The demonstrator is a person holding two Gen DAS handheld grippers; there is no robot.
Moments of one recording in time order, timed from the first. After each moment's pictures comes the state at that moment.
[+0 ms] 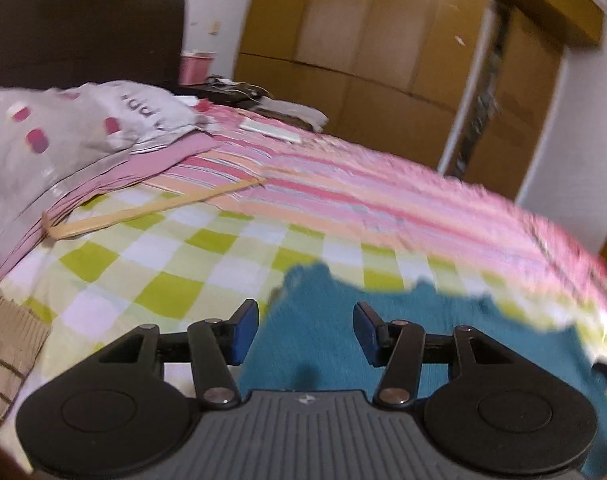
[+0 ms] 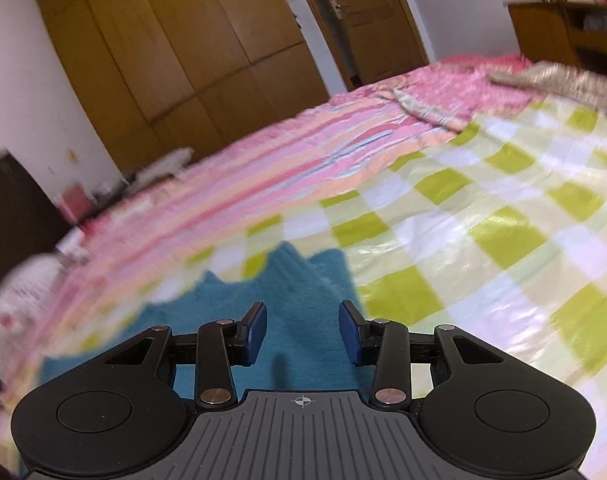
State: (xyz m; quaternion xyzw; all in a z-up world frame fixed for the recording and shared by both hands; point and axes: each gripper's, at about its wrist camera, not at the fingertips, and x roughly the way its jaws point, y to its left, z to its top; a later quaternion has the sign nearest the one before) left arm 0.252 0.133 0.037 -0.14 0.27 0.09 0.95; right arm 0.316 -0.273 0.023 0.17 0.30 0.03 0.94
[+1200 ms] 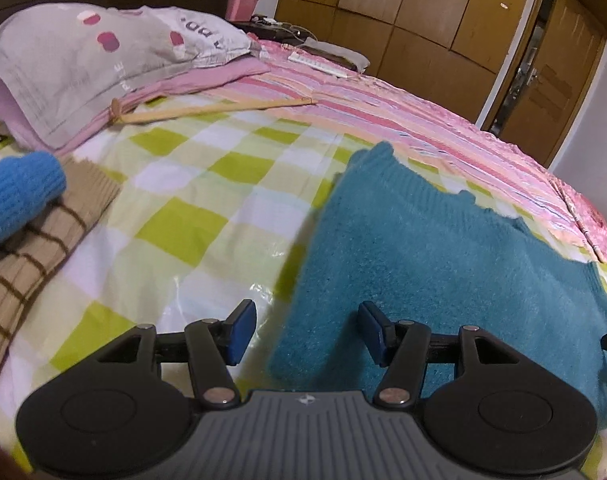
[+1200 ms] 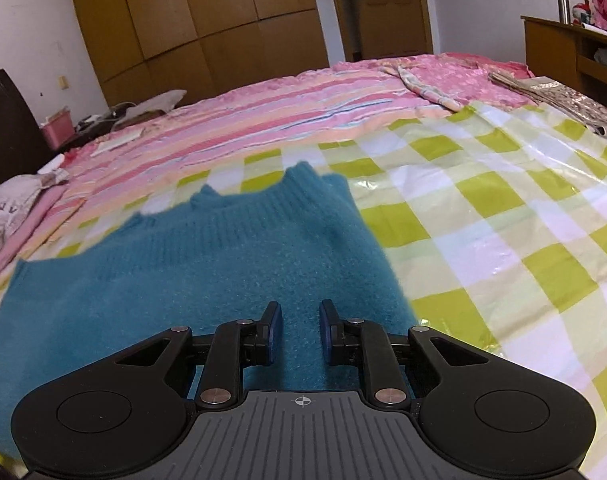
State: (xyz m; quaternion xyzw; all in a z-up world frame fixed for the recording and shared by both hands) left arm 0.180 0.145 -0.004 -0.19 0.34 0.13 0.91; right arm 0.274 -0.238 0.012 0.09 0.35 0.03 0.93
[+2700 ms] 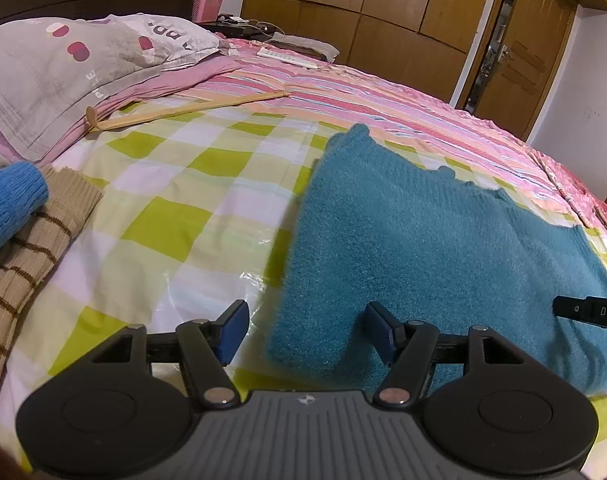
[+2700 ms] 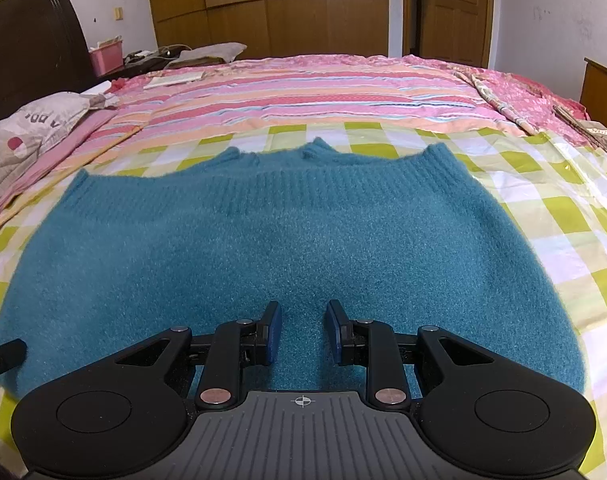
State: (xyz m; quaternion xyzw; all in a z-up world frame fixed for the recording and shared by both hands) left arm 0.174 0.142 -0.007 -0.16 0.35 0.09 0.92; right arm 0.251 -0.130 0.013 -0.01 0.38 0.08 0.92
